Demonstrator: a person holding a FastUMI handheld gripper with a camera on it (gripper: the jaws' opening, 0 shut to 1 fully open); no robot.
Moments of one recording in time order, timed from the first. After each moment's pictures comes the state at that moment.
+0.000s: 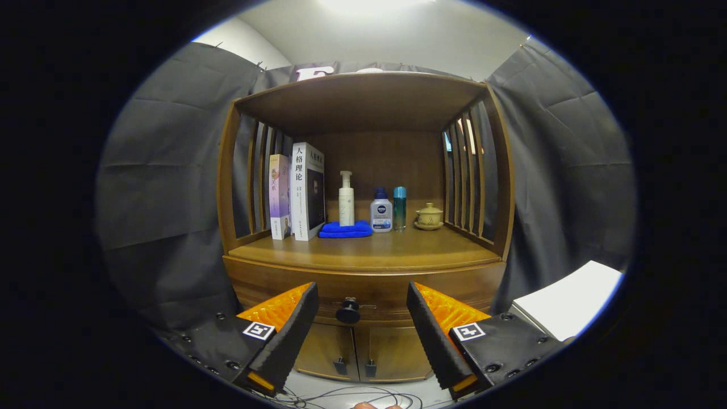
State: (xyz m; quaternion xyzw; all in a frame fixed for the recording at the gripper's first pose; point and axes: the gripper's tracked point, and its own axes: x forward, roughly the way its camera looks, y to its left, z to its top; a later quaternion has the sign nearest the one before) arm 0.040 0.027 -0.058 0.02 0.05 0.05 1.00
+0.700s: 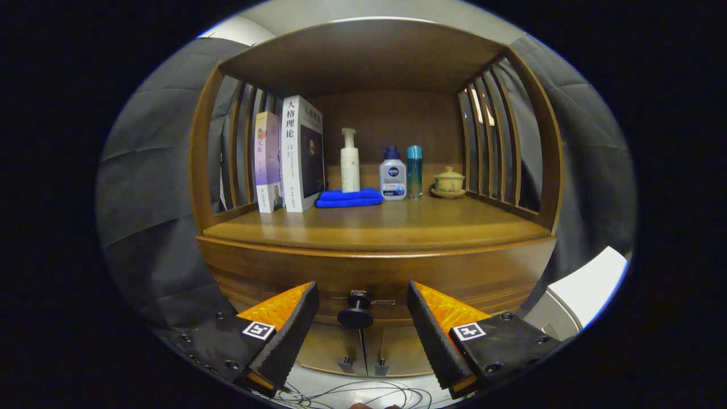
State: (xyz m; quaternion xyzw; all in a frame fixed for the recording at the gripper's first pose) arm 0.066 0.035 -0.100 0.02 0.14 0.06 0.99
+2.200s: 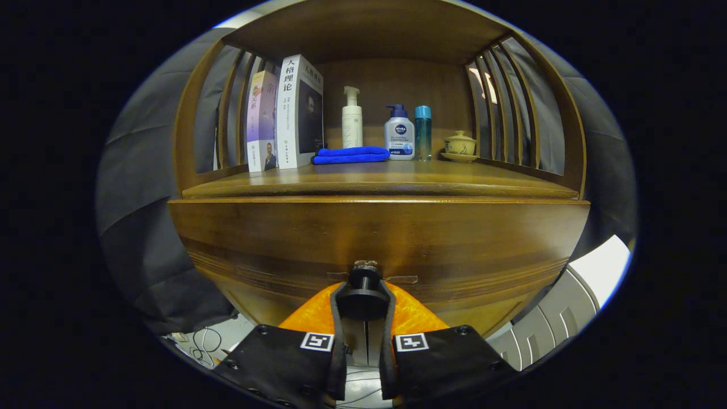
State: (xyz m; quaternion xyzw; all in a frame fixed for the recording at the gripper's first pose) arm 0.078 0.047 -0.161 0.01 0.19 0.06 0.98
